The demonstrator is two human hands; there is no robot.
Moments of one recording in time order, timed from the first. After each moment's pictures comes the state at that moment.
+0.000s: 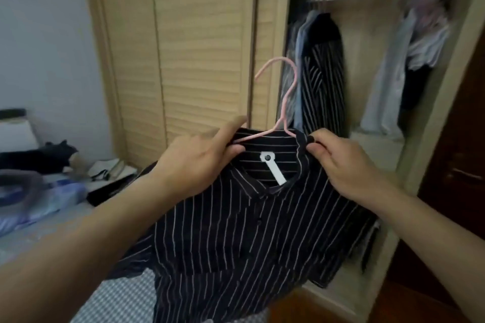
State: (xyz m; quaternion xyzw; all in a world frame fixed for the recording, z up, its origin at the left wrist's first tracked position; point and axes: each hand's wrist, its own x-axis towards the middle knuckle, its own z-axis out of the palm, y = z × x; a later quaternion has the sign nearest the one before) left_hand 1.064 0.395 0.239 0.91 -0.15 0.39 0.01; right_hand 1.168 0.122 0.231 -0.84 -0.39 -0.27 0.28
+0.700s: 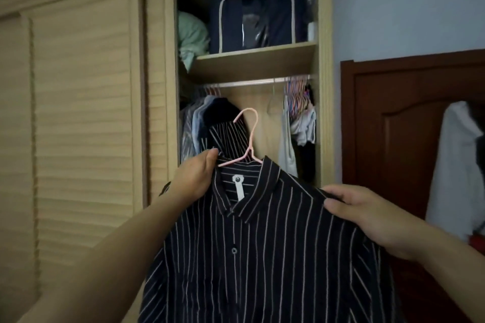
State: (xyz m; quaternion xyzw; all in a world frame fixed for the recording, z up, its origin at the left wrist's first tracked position) left_hand 1.431 0.167 0.354 0.87 -0.15 0.41 0.25; right_hand 1.312 -0.168 0.332 -0.82 -0.21 -0.03 0.52
